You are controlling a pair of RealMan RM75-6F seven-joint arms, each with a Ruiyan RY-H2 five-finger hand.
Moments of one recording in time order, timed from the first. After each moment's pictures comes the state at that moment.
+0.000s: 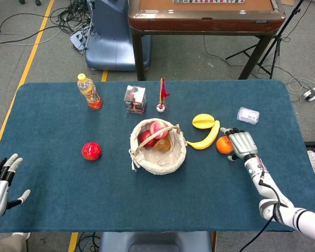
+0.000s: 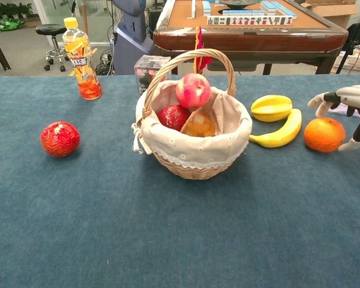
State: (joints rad) left arm -0.07 -1.14 -0.04 -1.58 1.50 1.54 0.08; right arm 0.62 -1.41 0.17 -1.27 -1.05 0.78 -0.32
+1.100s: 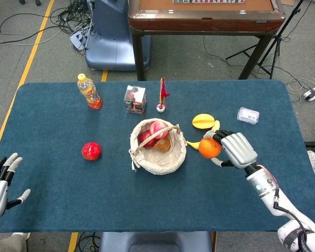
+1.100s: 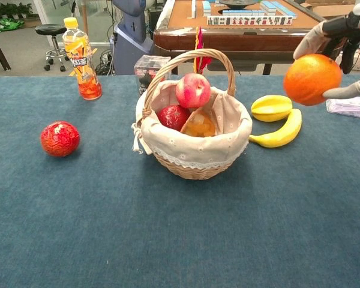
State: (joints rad) left arm -0.06 -1.14 -0.05 -1.58 1.52 1.55 0.05; right arm 0.53 -1.09 0.16 -1.79 -1.42 1.07 -0.03
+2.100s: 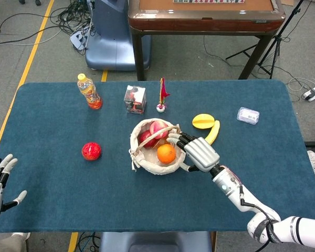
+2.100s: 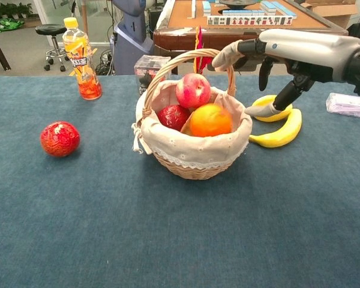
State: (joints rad) left arm -0.04 -1.13 -0.04 -1.58 1.53 1.57 0.02; right arm 0.68 -1.30 0.18 -1.77 -1.36 0.97 -0.17
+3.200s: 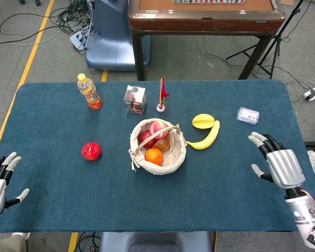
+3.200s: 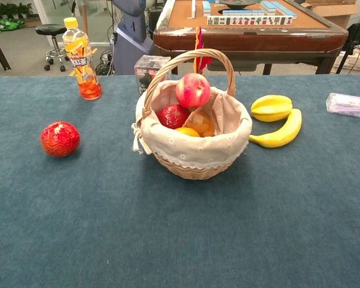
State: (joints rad) left arm -0.07 -1.13 -0.05 -1.59 1.51 1.52 0.04; right arm 0.27 -1.02 0.02 -1.78 -1.47 1.44 -0.13
